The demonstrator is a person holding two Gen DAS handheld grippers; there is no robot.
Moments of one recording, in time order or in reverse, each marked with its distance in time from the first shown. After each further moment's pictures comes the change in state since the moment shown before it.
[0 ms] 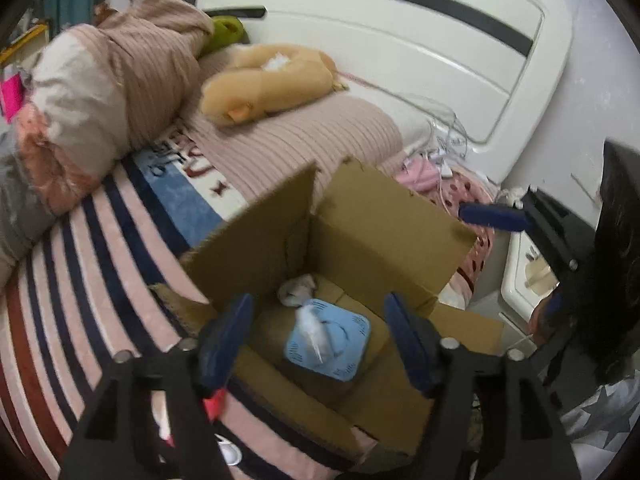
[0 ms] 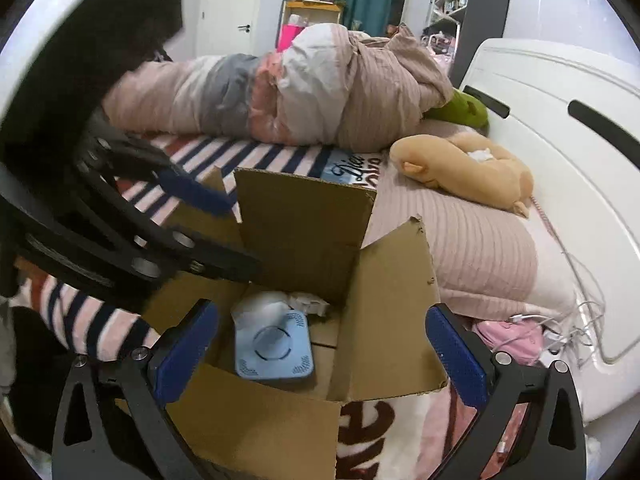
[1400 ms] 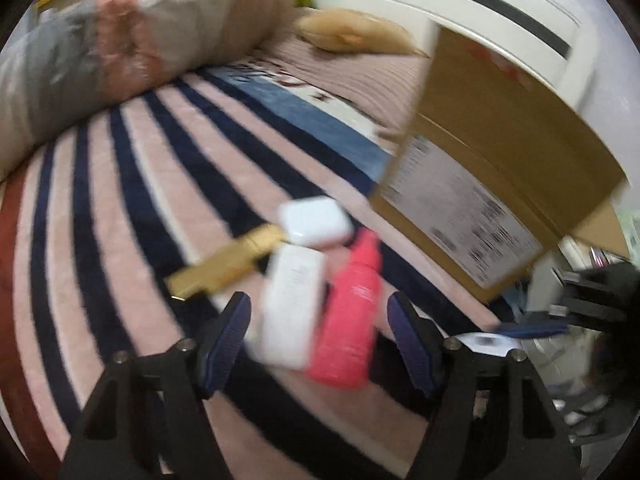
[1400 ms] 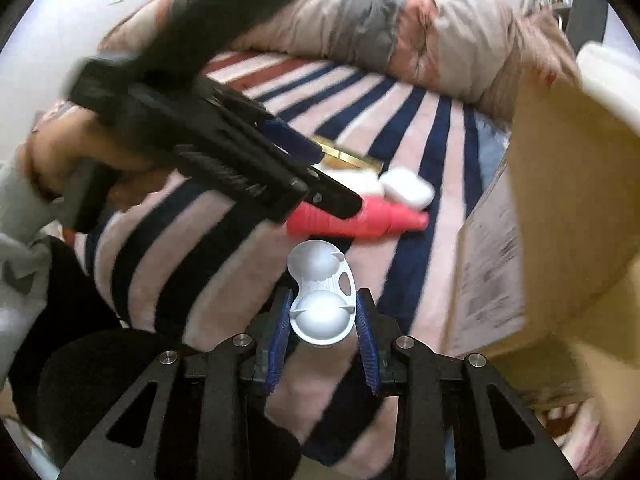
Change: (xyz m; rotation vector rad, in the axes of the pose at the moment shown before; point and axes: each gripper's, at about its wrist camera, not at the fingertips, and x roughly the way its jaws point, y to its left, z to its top) left arm 0.039 0.146 -0.155 -0.135 -0.018 0.028; right arm 0.075 0.189 -0.048 -0.160 0.132 0.226
